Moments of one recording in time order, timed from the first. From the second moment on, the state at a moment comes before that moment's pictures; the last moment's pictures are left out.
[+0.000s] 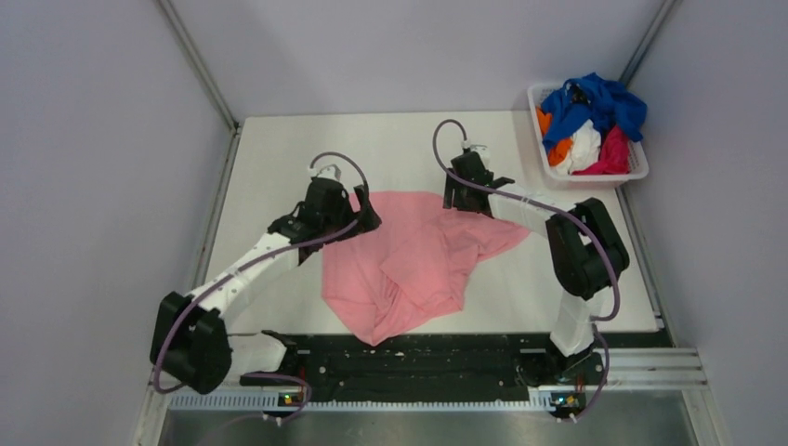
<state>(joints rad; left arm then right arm) -0.53 1.20 0.85 -0.38 -0.02 -0.70 0.50 1.81 1.19 -0.23 0.29 0.47</state>
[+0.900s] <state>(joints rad) -0.29 1.72 1.03 -0.31 -0.06 -0.70 0.55 1.50 0.91 0.02 0.12 0.39</state>
